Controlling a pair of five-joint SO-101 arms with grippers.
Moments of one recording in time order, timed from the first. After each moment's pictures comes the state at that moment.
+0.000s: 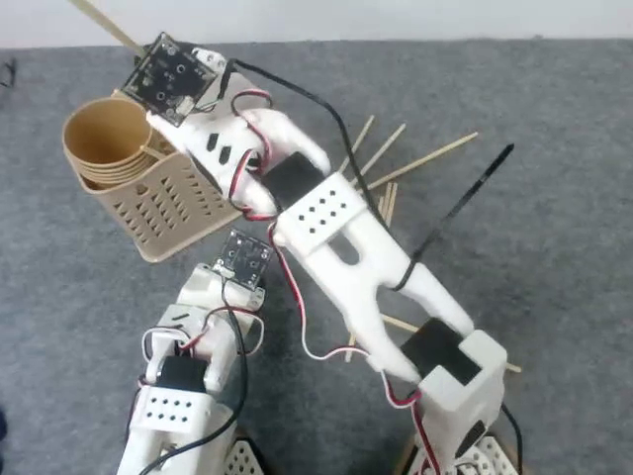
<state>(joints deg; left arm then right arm) 2.8 -71.6 94.5 29.4 -13.8 -45.6 15.3 -24.9 20.0 23.9</state>
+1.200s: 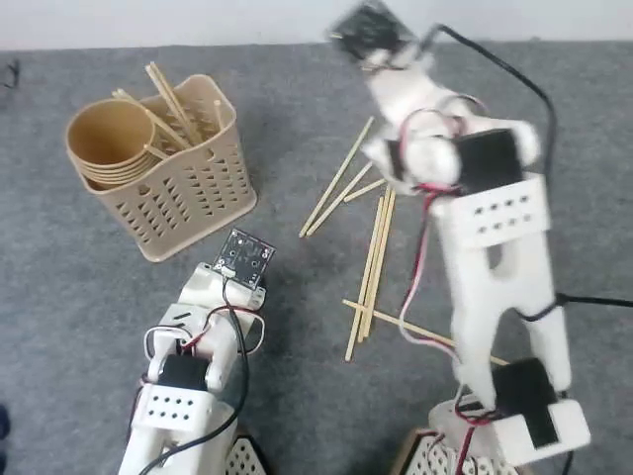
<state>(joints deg) 2.8 -71.6 94.5 29.4 -13.8 -15.6 -7.4 -23.1 93.3 24.1</state>
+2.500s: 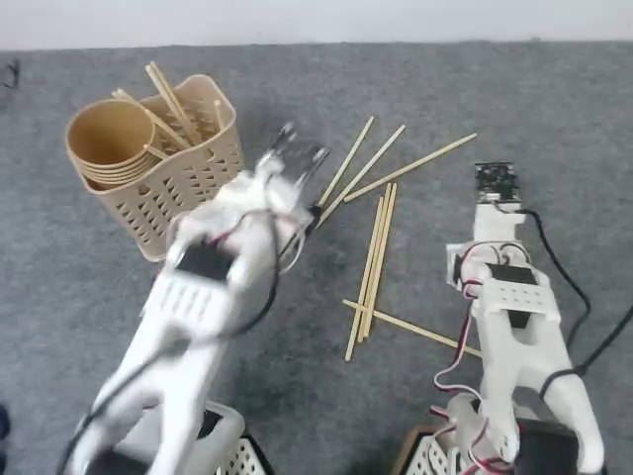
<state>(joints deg) 14.3 -24.2 39.3 44.3 -13.8 5.9 -24.7 61.8 29.4 7.1</state>
